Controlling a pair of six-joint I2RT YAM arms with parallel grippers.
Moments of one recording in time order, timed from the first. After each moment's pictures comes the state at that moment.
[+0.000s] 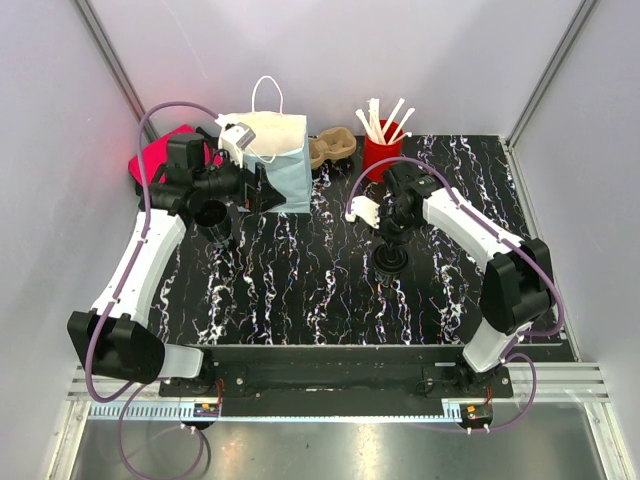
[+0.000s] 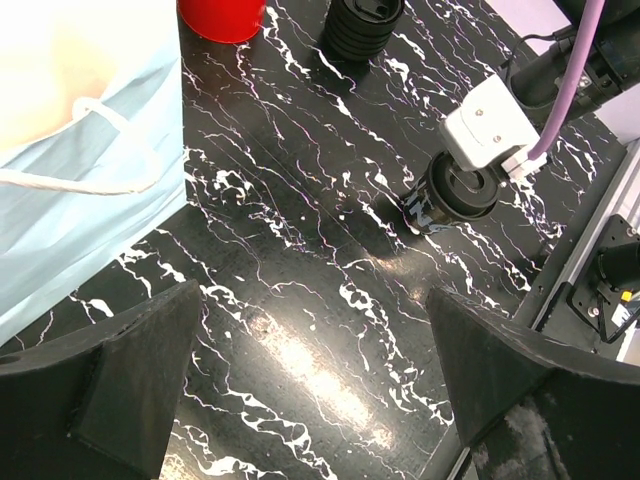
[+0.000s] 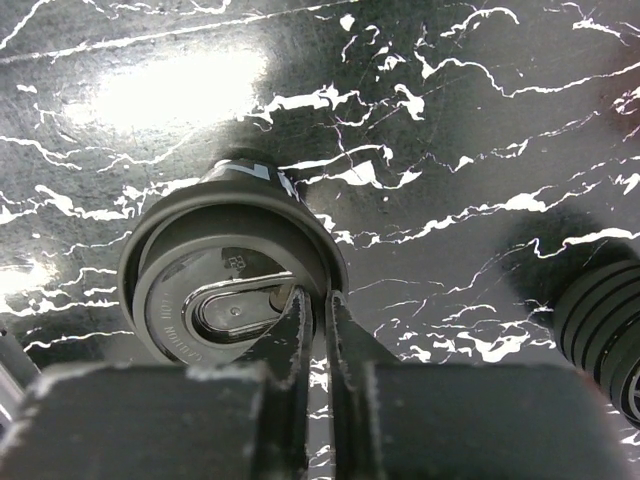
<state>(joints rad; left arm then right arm) -0.16 1.35 1.35 -0.54 0.76 0.05 0.45 1.70 1.41 -0.97 -0.25 -0.95</state>
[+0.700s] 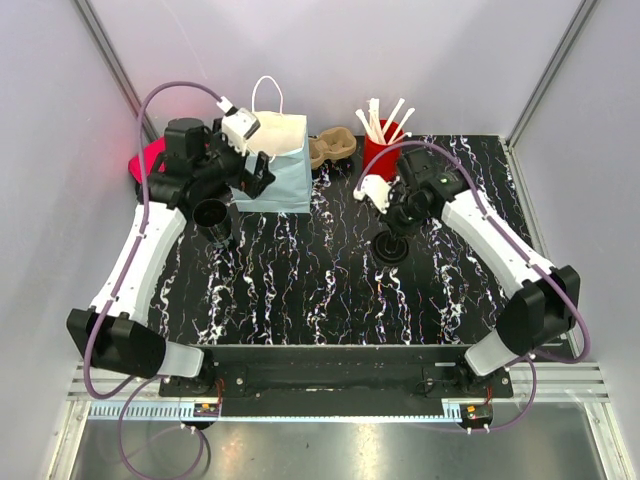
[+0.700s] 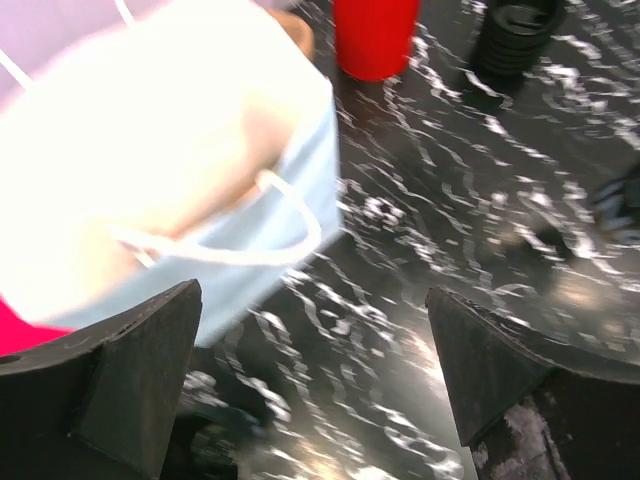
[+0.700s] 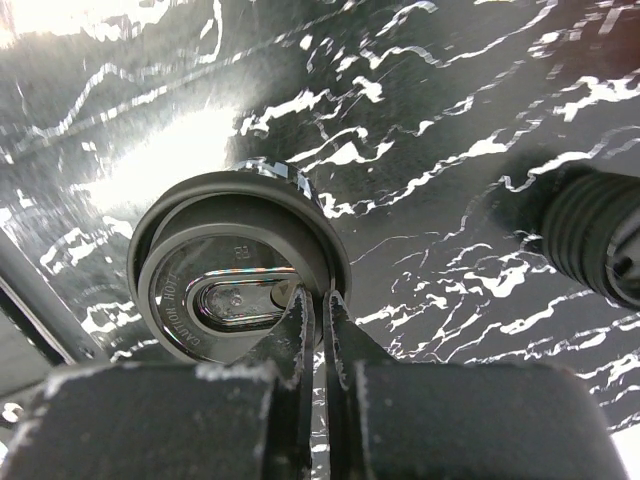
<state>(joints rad) -0.19 1.37 1.45 -0.52 0.49 0.27 0.45 1.56 1.47 -1.02 -0.23 -0.72</state>
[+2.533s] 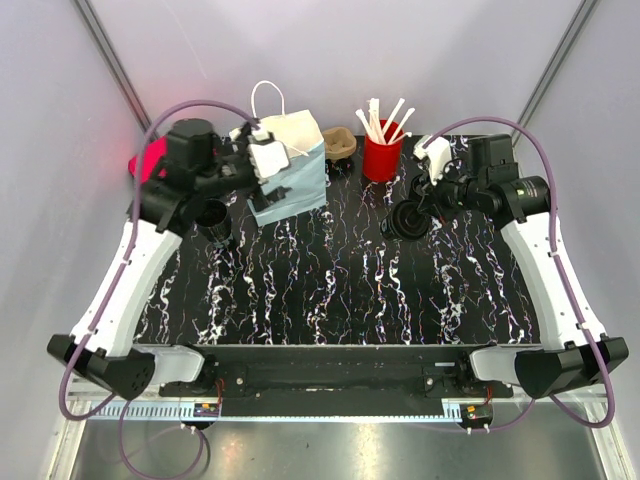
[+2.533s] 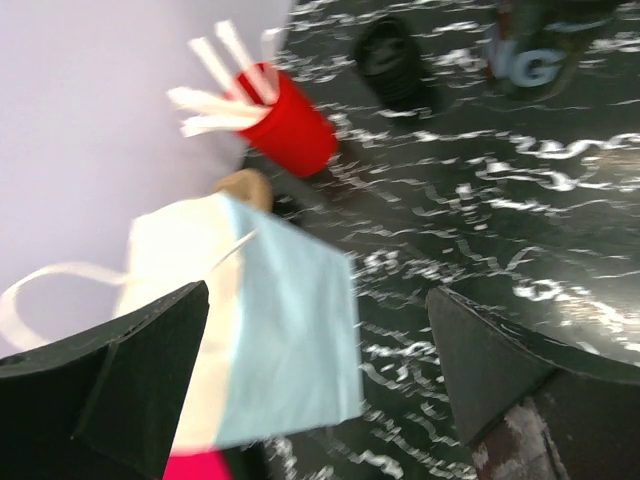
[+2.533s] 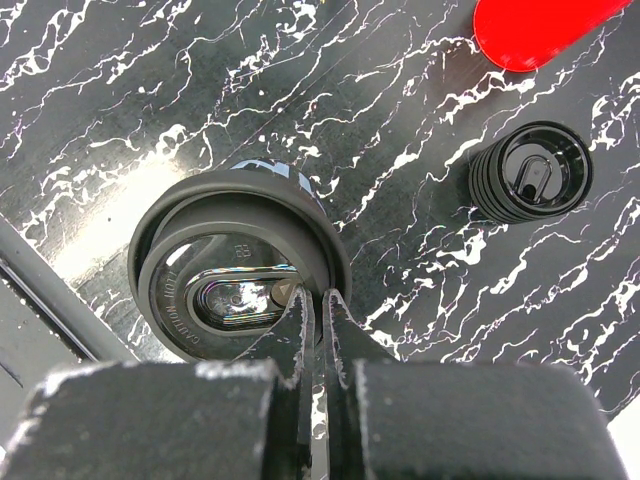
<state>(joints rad) -0.42 1.31 1.60 -0.68 0.58 0.77 0.22 1.30 1.54 -1.02 -0.41 -0.48</state>
